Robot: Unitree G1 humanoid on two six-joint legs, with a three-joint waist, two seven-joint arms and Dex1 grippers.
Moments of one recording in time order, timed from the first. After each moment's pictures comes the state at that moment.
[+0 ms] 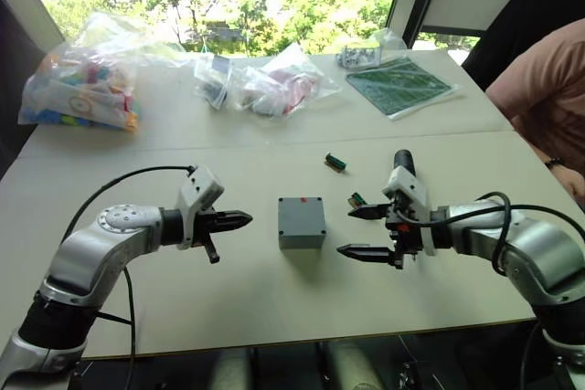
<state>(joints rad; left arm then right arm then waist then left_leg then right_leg) -0.30 0.78 -0.10 -0.32 -0.52 0.78 -0.87 -0.36 -0.83 0.15 -0.43 0.58 0.89 0.87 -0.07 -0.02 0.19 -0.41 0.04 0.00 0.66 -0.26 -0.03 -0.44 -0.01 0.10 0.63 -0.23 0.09</state>
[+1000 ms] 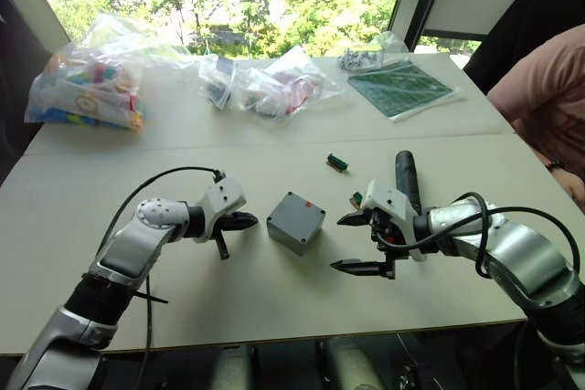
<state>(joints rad) -0.39 0.69 -0.24 -0.08 -0.23 0.51 -0.95 -0.43 -0.87 0.27 -0.45 0.43 0.82 0.92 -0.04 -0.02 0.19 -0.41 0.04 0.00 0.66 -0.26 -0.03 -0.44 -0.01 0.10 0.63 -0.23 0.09</state>
